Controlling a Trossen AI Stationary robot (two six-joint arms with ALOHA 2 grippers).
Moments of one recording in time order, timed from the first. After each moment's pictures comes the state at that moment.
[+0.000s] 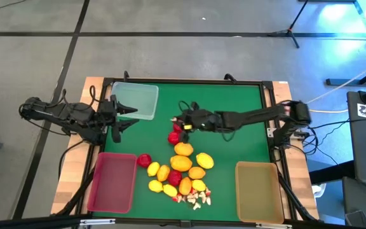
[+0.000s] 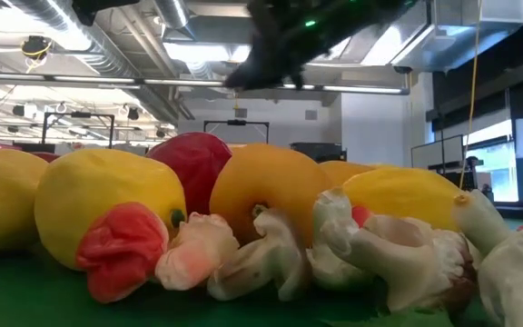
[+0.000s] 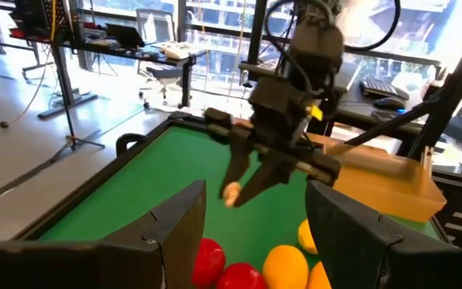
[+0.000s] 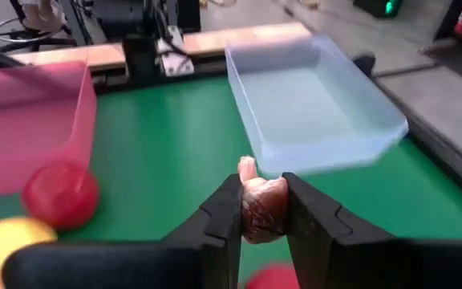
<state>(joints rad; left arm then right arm) -0.25 0.54 0.70 -0.33 -0.51 -0.21 0.00 1.77 1.24 0.11 0.26 0.10</state>
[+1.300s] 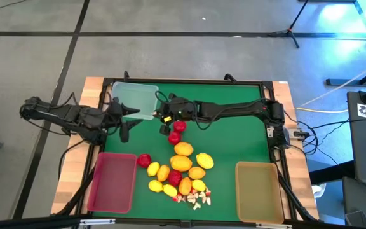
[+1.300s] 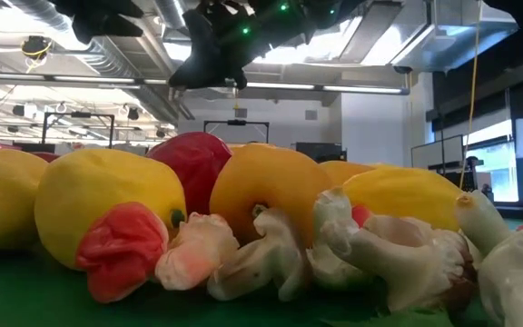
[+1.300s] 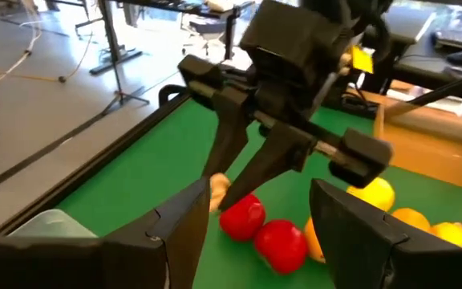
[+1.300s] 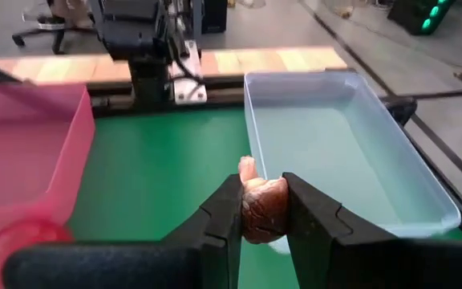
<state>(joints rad) -0.22 0.63 0.69 -0.43 -0.60 -0.31 -0.07 2.03 1.66 -0.05 0.11 -0.02</state>
